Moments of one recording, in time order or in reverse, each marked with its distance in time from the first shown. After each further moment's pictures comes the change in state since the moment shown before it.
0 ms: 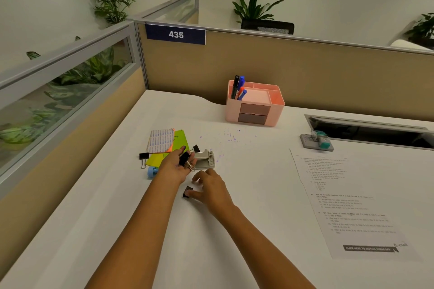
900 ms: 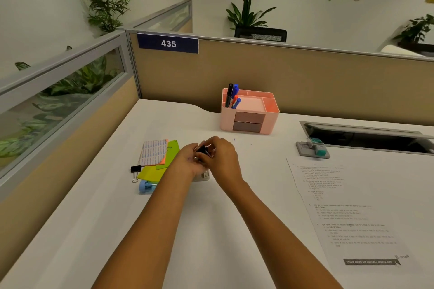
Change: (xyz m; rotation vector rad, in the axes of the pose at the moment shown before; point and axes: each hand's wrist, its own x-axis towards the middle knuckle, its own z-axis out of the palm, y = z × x) left_hand -0.007 0.003 0.058 -0.010 -0.166 -0.180; right_hand 0.051 -0.014 -0.072 0.110 0.410 -0.010
